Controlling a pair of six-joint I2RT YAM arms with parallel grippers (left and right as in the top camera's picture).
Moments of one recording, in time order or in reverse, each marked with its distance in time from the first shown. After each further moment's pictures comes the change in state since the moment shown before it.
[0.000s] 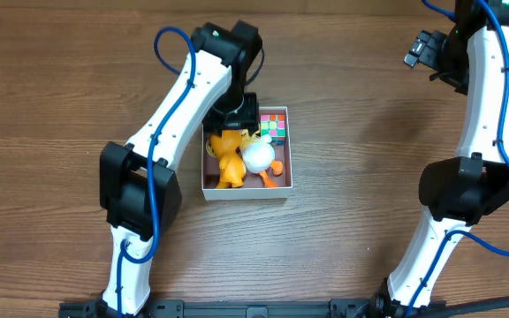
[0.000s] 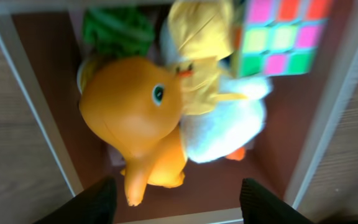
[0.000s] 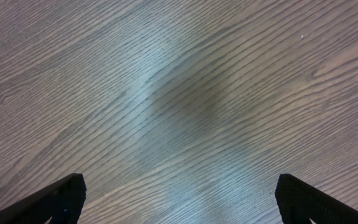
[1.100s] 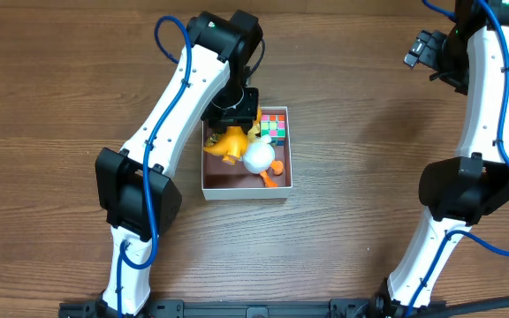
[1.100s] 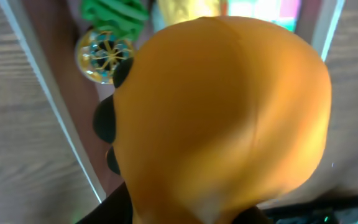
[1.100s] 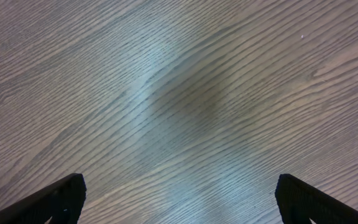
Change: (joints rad) left arm -0.003 -0.002 0.087 -0.109 0.014 0.018; right arm 0.000 0.000 0.000 0.000 0.000 0.000
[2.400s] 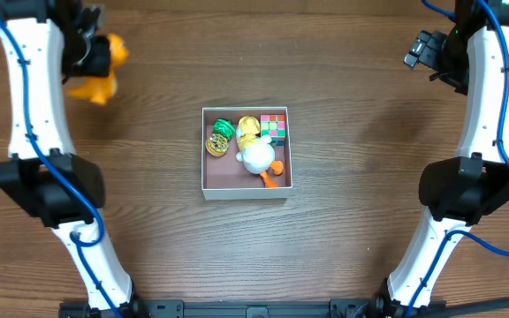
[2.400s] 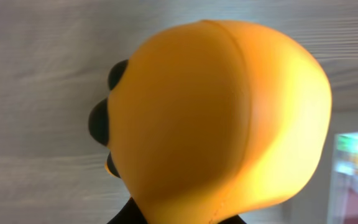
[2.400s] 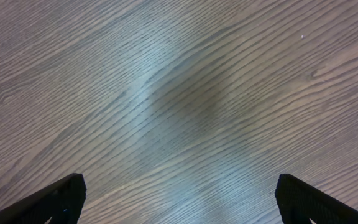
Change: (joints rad) left arm 0.580 0.000 0.194 0.095 -0.044 0.590; right arm 0.000 0.000 0.000 0.000 0.000 -0.001
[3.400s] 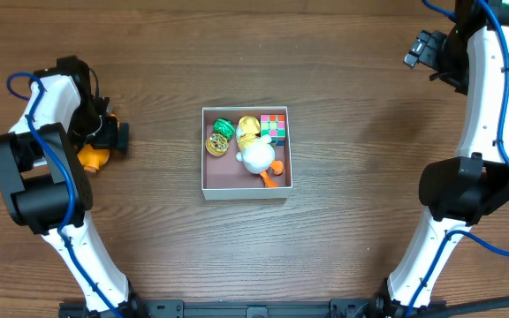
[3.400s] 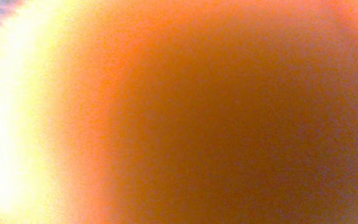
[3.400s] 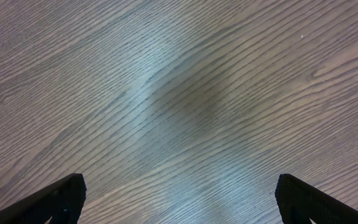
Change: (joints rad) left arm 0.121 -0.023 -0.837 0.460 -0.188 -0.011; right arm 0.000 0.000 0.000 0.000 0.000 0.001
